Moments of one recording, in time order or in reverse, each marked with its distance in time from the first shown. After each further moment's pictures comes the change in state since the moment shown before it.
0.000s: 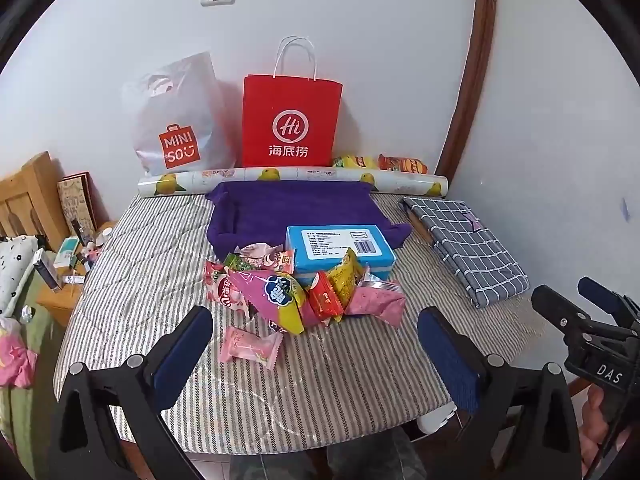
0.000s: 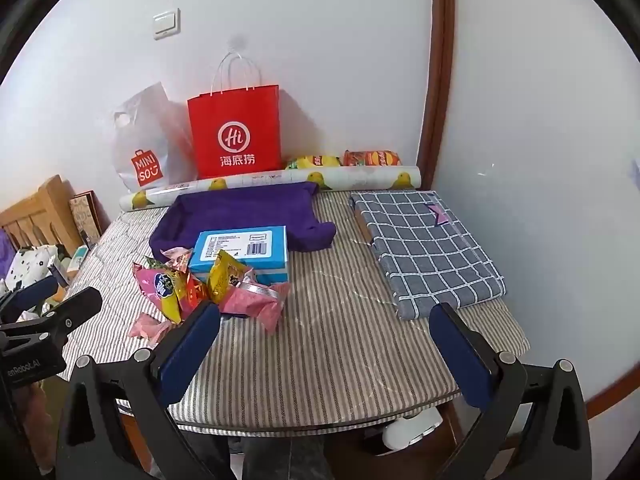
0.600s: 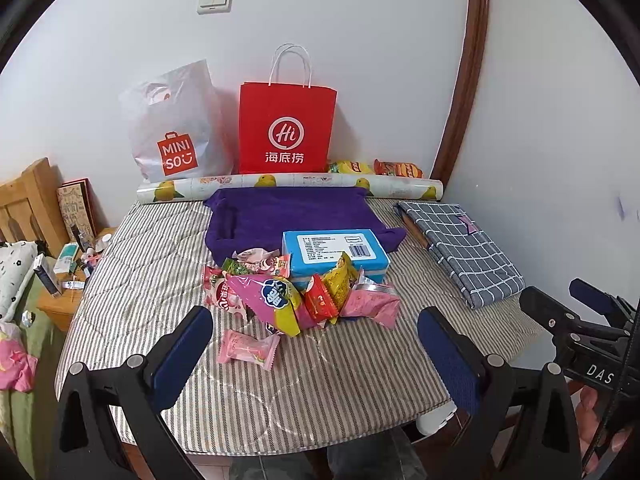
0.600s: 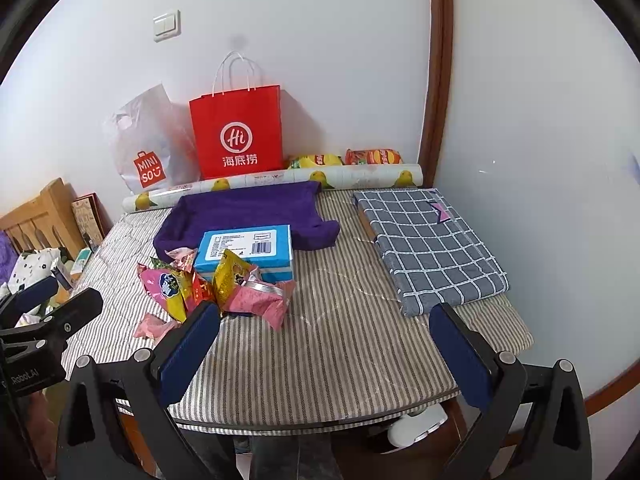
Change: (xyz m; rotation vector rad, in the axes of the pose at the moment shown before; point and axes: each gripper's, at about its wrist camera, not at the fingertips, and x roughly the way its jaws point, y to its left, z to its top) left arm -0.006 -0.003 -0.001 0.010 -0.020 -0.009; right arm 0.008 0.018 0.000 0.007 0.008 0.007
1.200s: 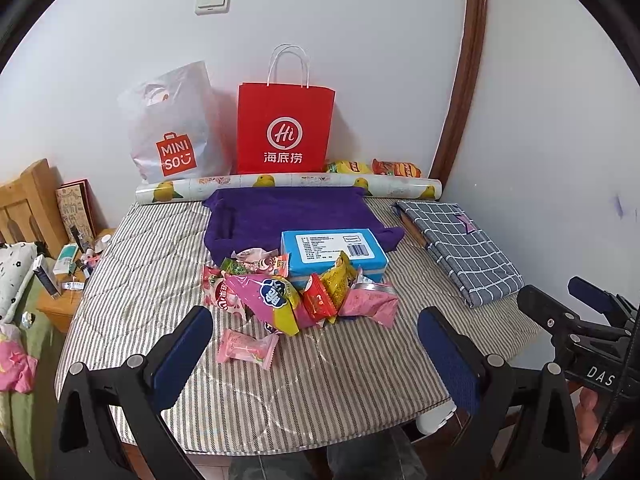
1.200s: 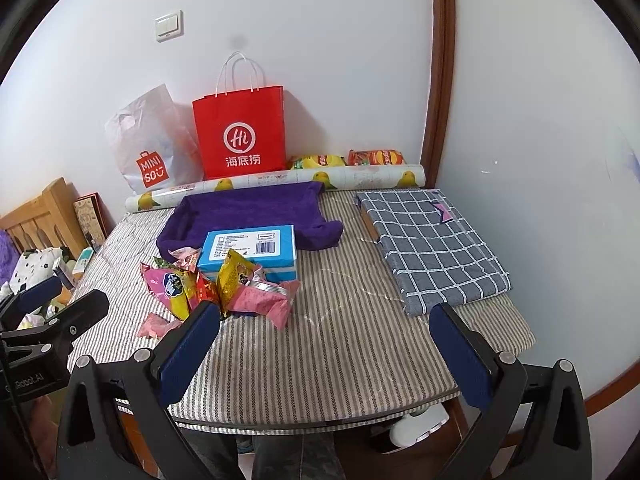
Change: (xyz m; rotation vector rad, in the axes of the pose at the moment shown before) left arm 0.000 -0.004 -0.004 0.006 -0.005 0.002; right arm -0.001 0.003 0.000 -0.003 -0.005 0.008
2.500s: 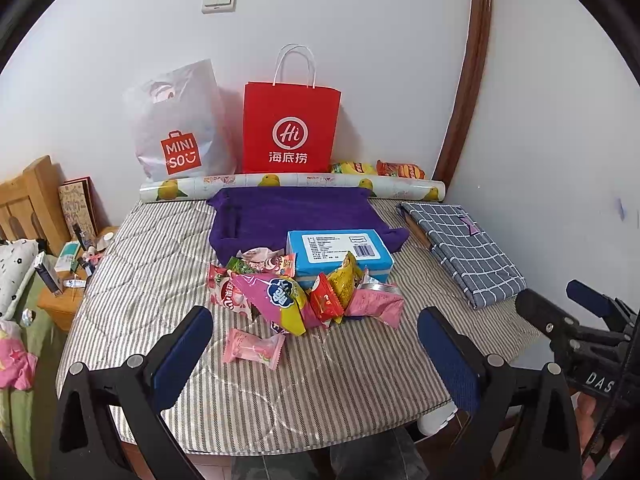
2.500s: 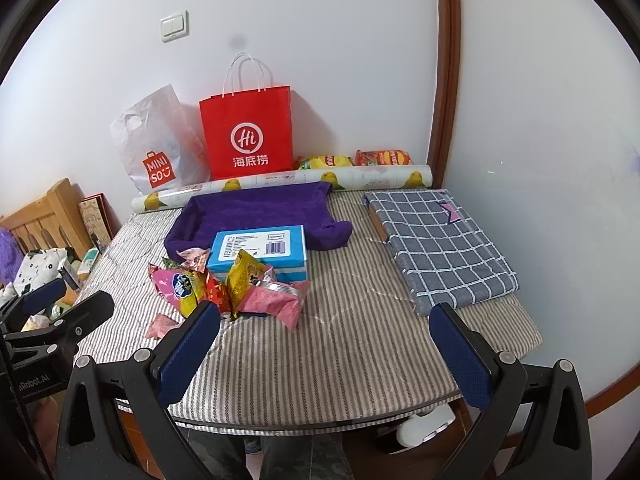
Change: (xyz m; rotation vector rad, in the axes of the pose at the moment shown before) left arm 0.001 0.013 0.000 -0.014 0.004 -0.003; right arm 0.002 0.010 -0.001 -0.001 -0.005 0.020
